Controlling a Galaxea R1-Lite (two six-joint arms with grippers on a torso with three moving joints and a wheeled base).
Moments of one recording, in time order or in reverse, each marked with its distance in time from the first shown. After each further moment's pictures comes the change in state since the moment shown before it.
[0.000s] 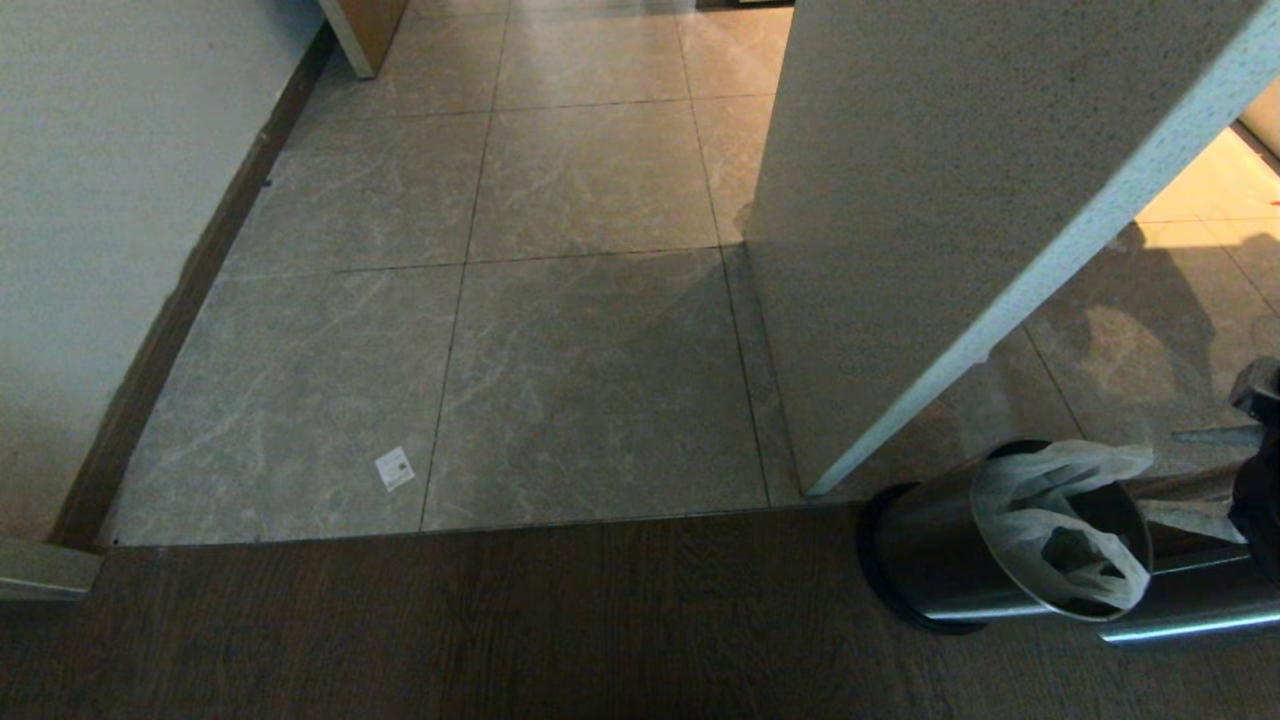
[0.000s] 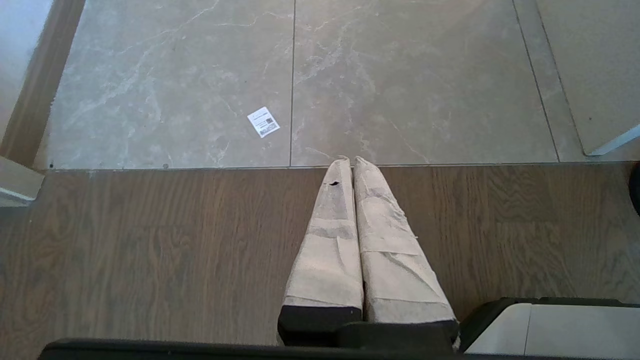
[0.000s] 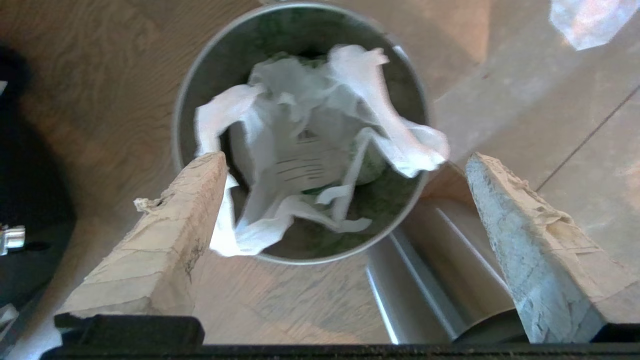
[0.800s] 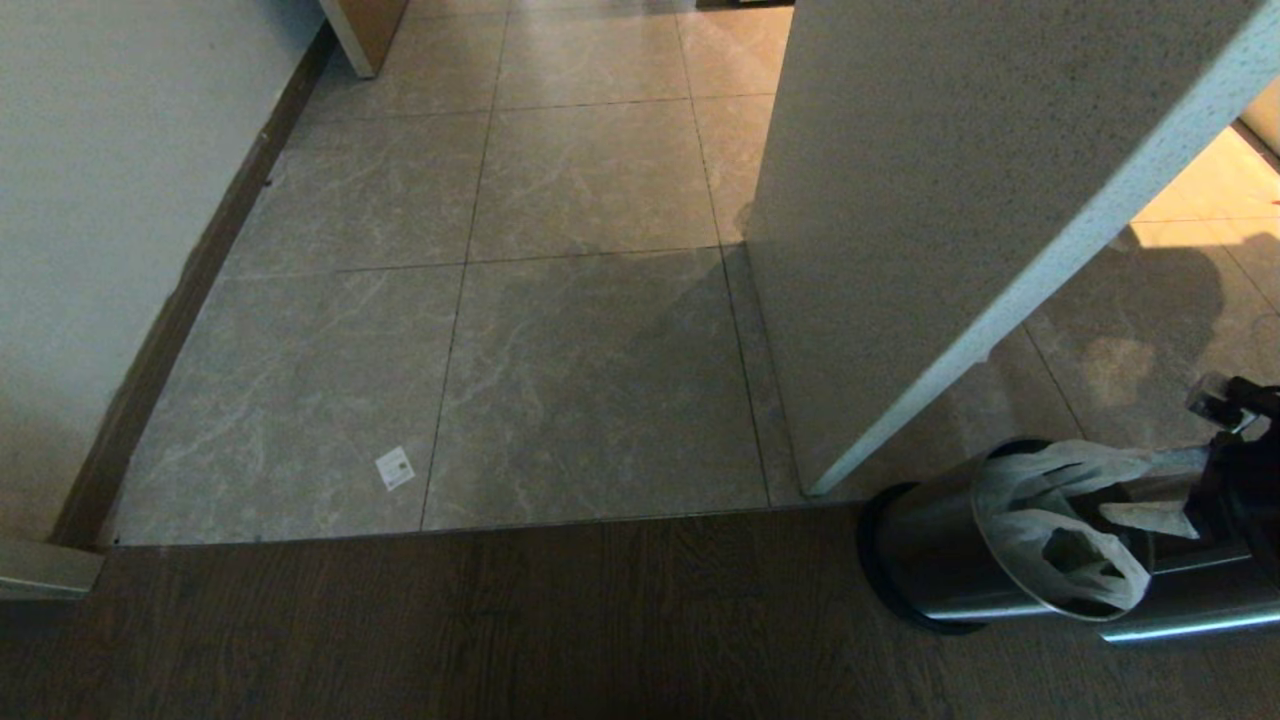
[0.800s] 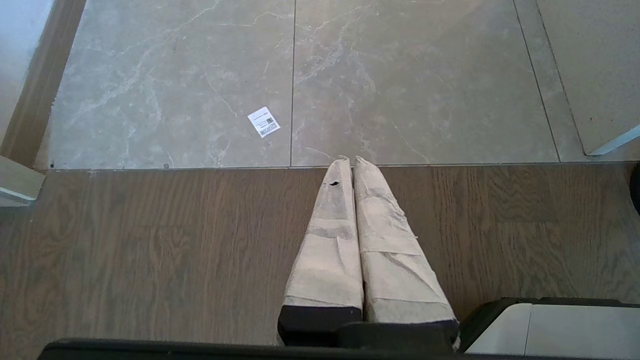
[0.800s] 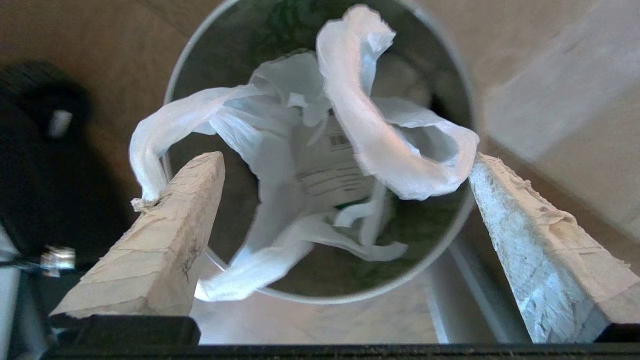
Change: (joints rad) left arm 0.000 0.000 0.000 0.000 0.000 0.000; right arm 0.008 0.242 -0.155 0.082 0.063 0.071
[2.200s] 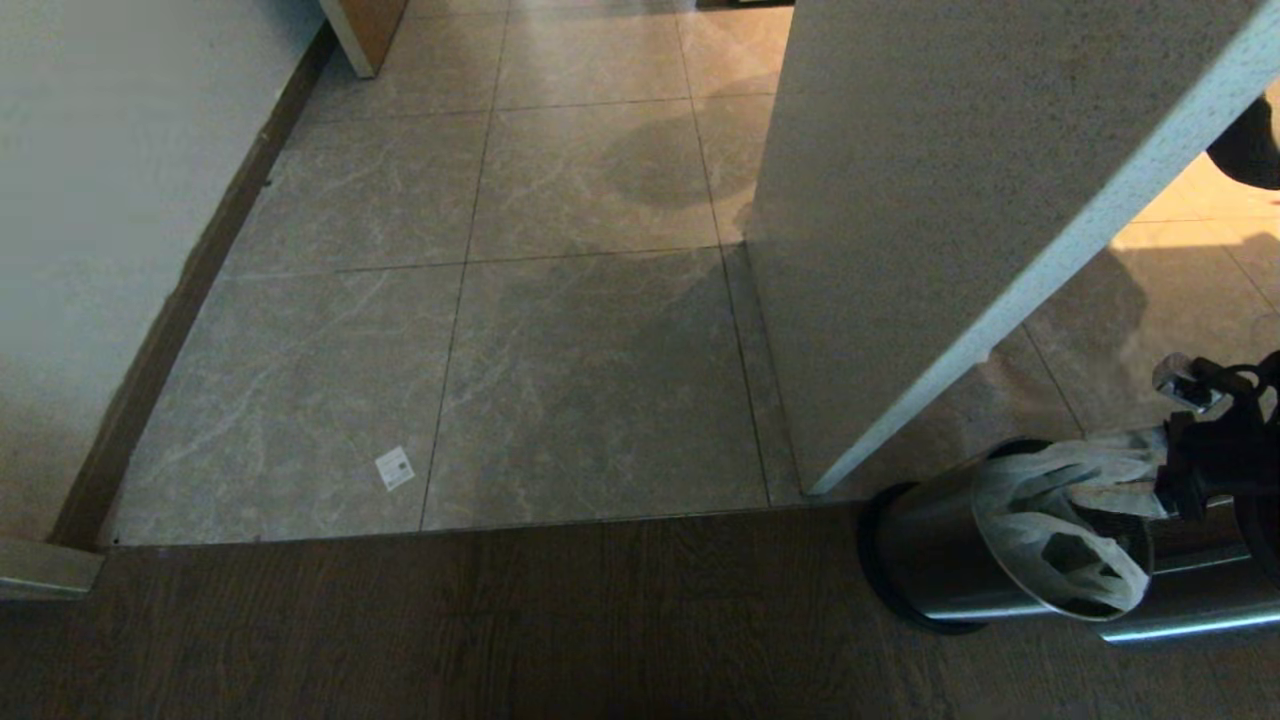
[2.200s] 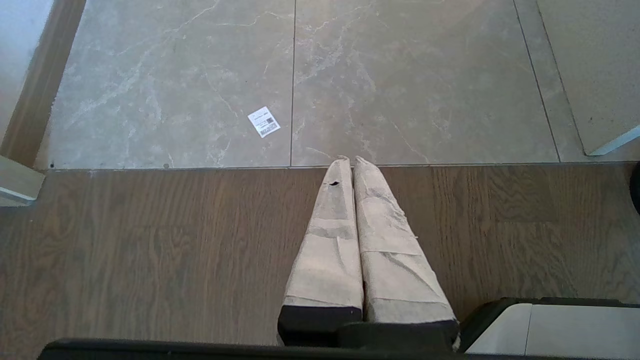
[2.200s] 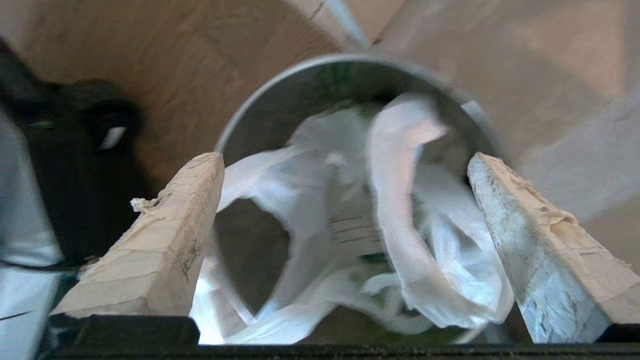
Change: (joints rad) left arm 0.000 0.000 0.000 0.000 0.000 0.000; right arm 0.078 0.043 -0.120 0.150 0.076 -0.044
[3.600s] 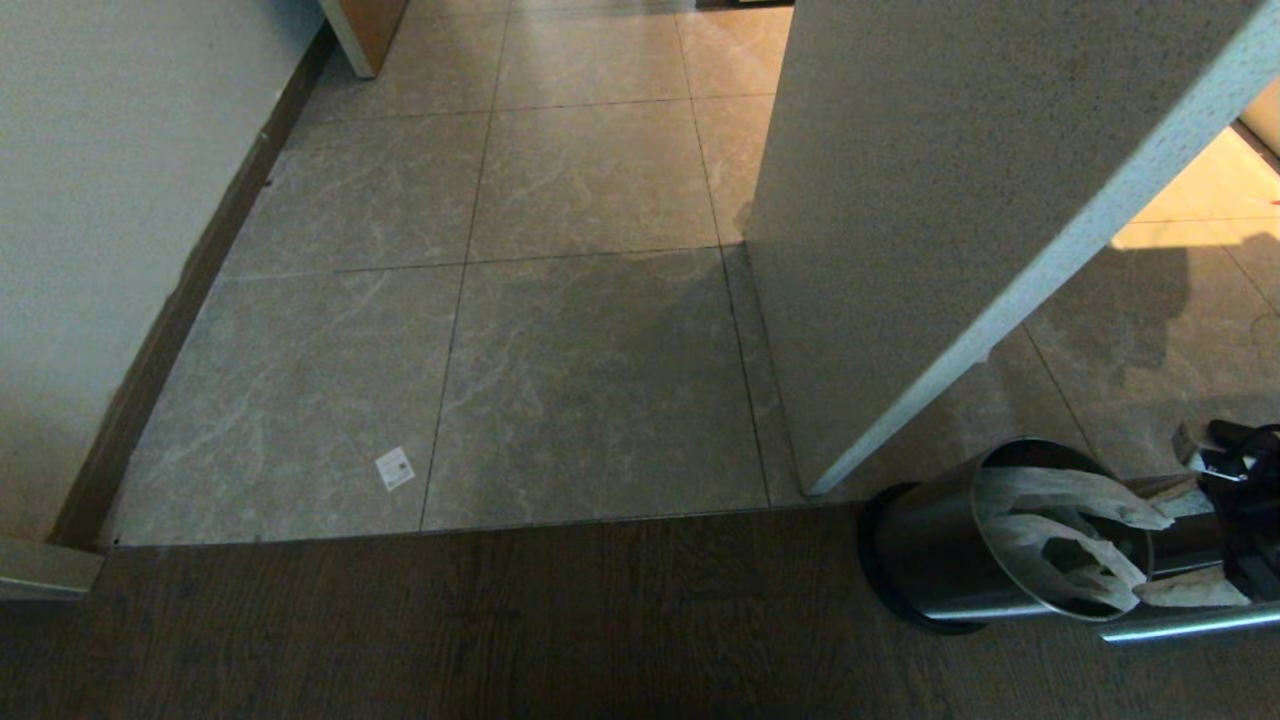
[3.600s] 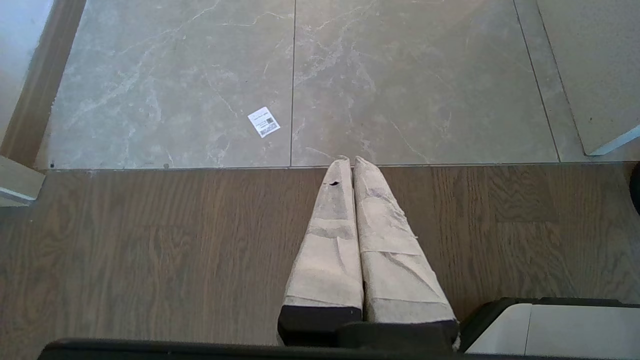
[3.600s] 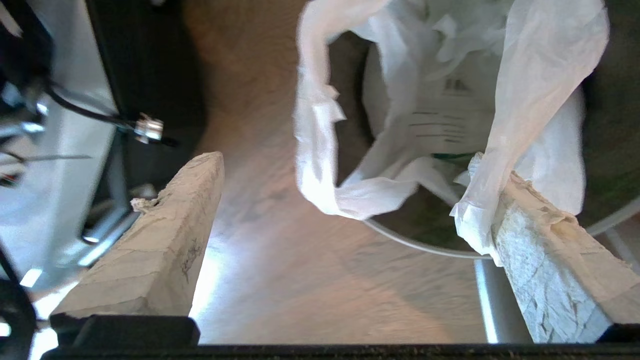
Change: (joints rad) left arm 0.000 0.000 0.000 0.000 0.000 0.000; right arm -0.062 -0.021 0.003 0.374 -0.214 -0.390
